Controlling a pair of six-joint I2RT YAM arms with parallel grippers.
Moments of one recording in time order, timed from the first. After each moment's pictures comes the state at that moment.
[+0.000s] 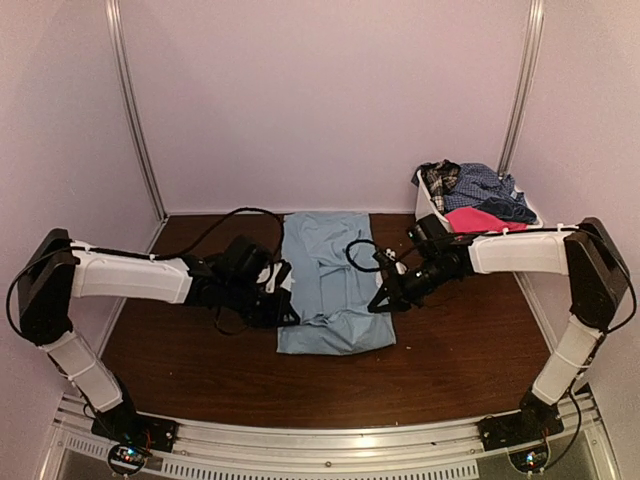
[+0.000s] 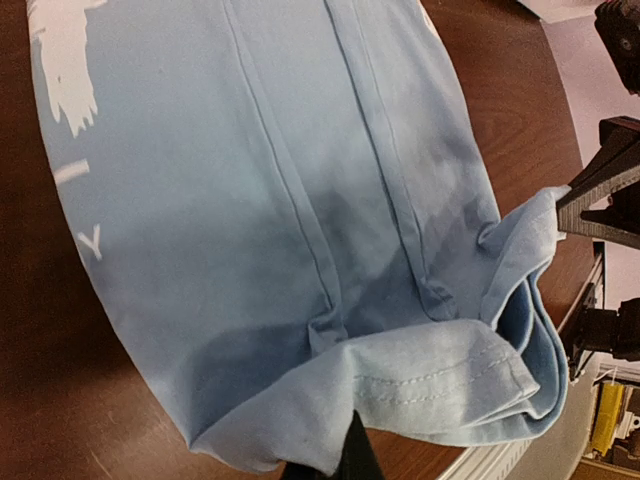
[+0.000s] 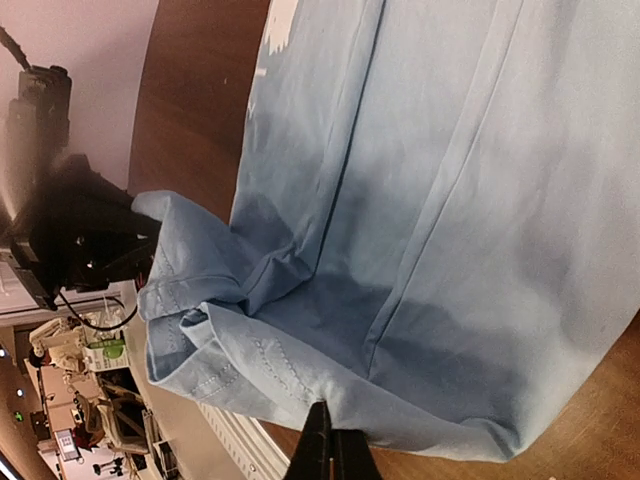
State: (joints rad) left arm -0.86 1.61 0.93 -0.20 0.25 -0.71; right arm 0.58 1.67 1.04 -0.38 -0.69 0.50
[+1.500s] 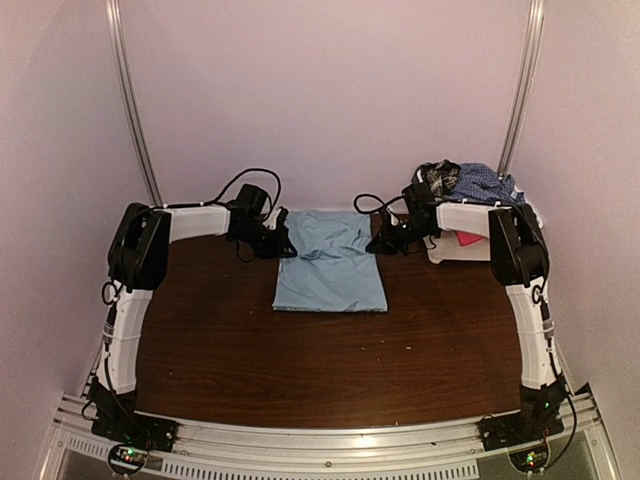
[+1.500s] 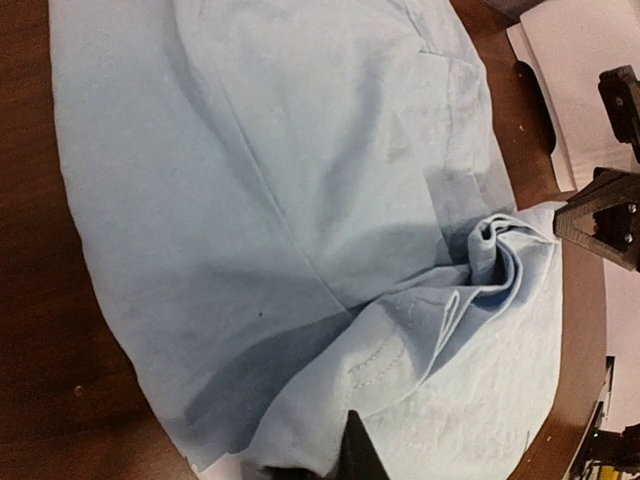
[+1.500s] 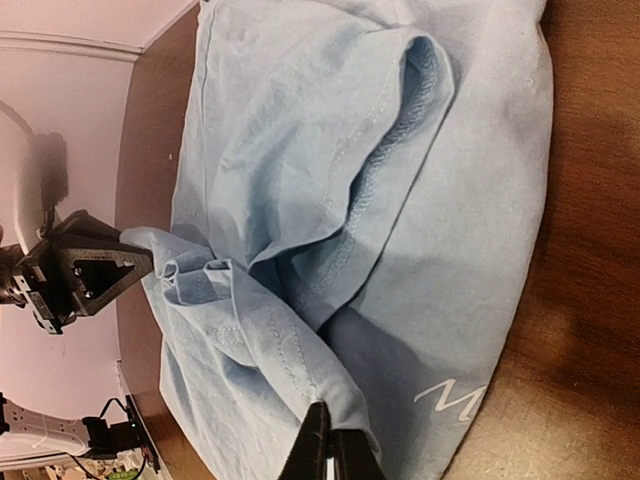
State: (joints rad) left arm -0.44 2.35 1.84 -0.40 0.49 -0.39; right arm 0.31 2.38 1.90 -0.46 -0.70 0.48
